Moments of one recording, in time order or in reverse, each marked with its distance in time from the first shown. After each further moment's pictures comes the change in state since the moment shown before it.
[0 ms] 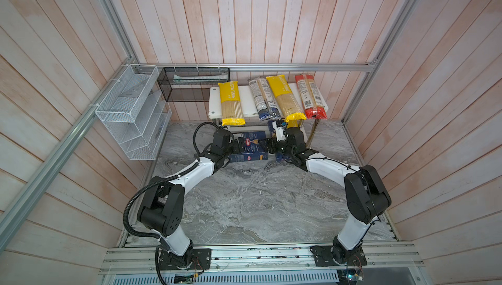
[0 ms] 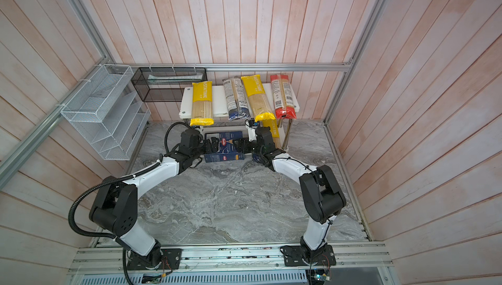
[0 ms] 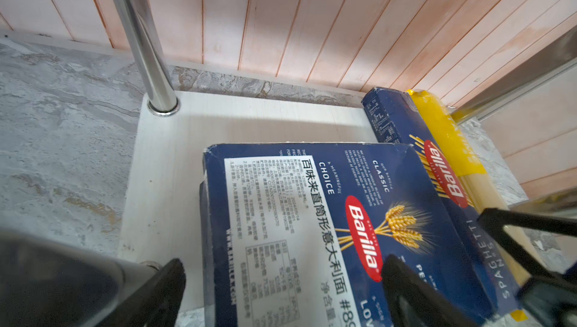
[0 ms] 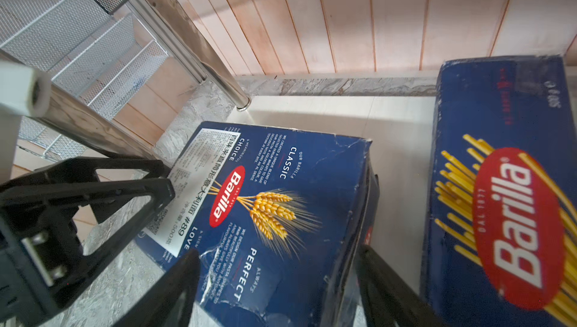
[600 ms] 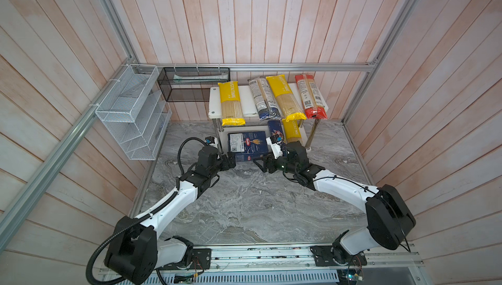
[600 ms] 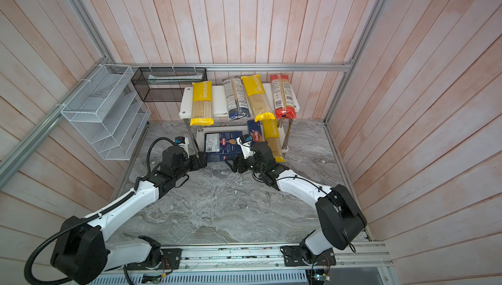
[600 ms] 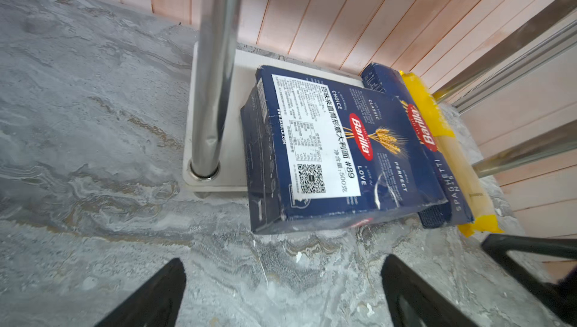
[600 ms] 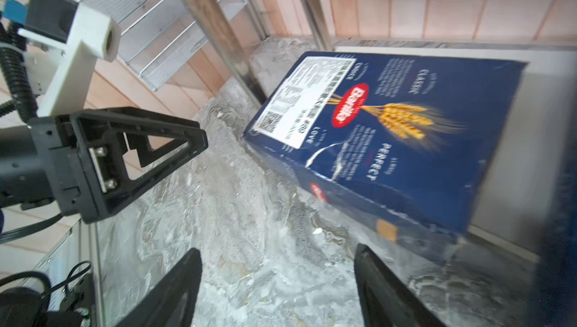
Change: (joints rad) left arm 0.000 -0.457 -0.362 -0.070 0.010 -0.089; right arm 0.169 -0.236 -0.238 -0.005 -0.079 -0.049
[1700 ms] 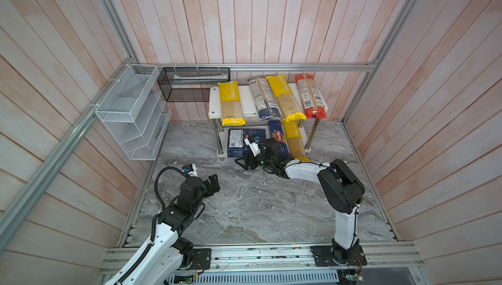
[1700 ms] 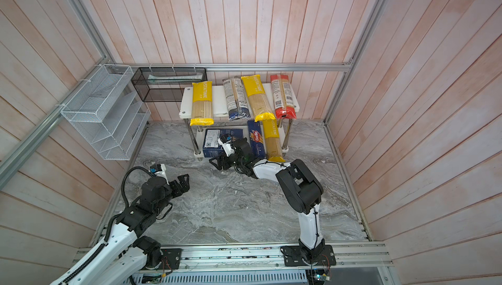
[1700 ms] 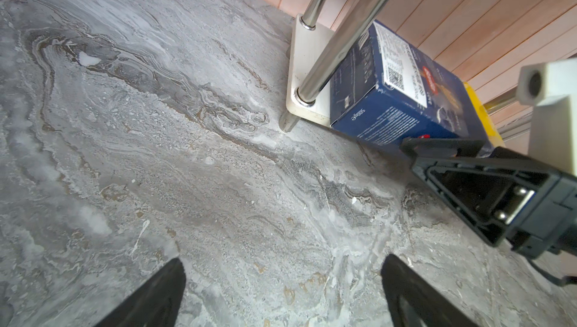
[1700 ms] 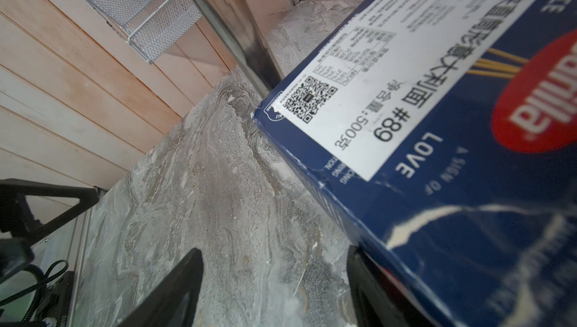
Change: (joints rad) left arm 0.003 -0.485 -0.317 -0.221 -0.166 -0.132; right arm 0.013 0.475 0.309 0.140 -0.126 -0.026
